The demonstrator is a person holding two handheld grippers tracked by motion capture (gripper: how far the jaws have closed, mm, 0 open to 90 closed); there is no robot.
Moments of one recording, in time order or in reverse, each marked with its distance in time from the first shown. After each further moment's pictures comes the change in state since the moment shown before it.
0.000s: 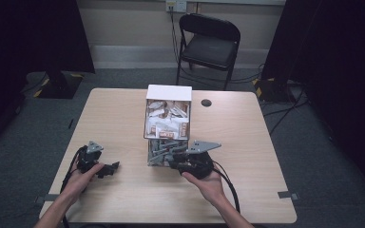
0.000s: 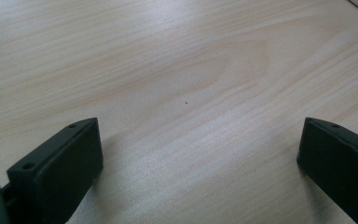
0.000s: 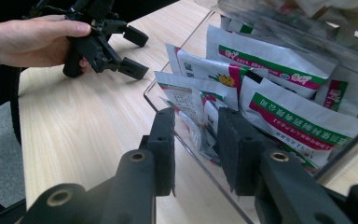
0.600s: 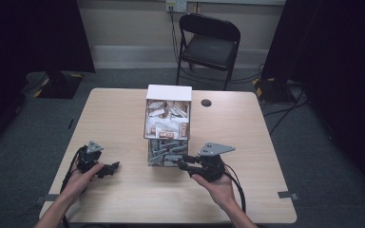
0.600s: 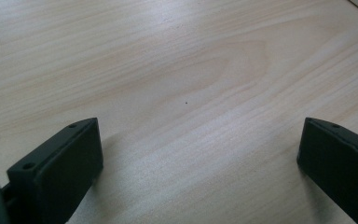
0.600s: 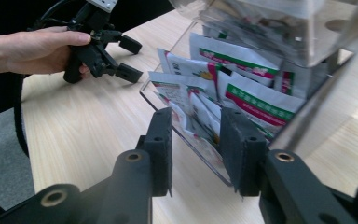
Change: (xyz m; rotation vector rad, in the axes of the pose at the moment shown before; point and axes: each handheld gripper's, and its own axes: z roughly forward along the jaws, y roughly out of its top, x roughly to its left) left arm 0.000 0.000 0.000 0.001 0.002 0.003; right arm -0.001 -0.005 -0.032 -0.040 -0.033 0.018
